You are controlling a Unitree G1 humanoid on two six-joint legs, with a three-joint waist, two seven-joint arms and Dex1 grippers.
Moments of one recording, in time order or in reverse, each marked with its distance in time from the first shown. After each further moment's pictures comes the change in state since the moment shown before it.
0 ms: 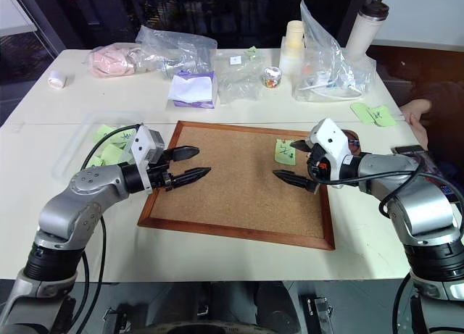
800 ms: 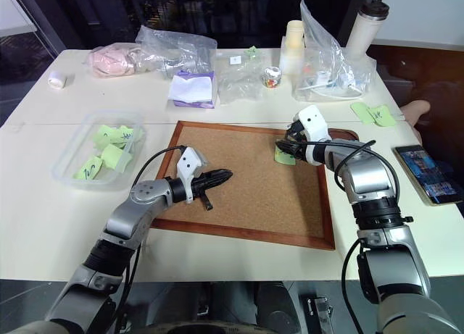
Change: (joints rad) left arm -0.025 -0.233 -0.175 0.349 0.228 -0.249 0.054; right arm -0.309 0.270 0.117 0.540 -0.230 -0.038 -0.224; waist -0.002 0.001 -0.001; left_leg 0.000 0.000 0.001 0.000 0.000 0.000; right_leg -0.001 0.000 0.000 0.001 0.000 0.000
